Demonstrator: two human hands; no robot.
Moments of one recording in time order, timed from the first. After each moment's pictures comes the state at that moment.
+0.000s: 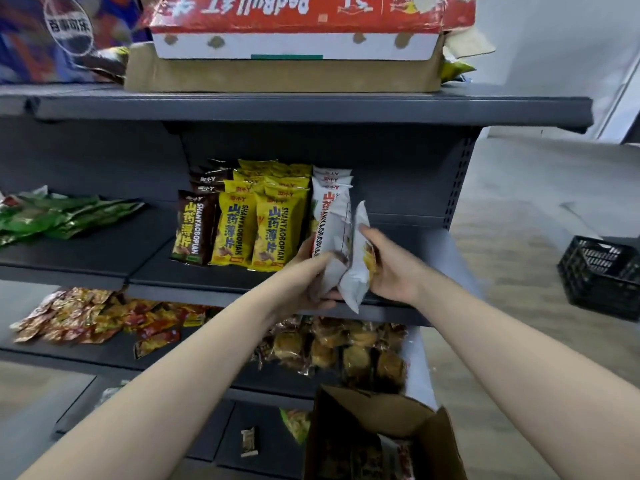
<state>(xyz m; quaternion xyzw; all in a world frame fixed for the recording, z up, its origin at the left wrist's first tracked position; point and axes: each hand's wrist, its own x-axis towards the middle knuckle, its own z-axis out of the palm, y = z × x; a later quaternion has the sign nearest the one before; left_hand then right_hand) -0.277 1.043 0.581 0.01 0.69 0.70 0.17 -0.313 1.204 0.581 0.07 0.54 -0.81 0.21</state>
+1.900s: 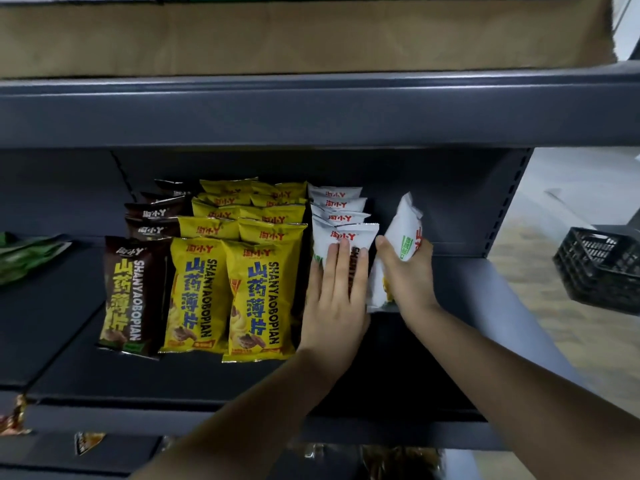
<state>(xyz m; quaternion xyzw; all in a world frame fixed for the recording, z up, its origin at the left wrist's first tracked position) -0.446 1.071 0.494 0.19 0.91 0.05 -0.36 -0.476 1.192 0.535 0.12 0.69 -0.69 -0.21</state>
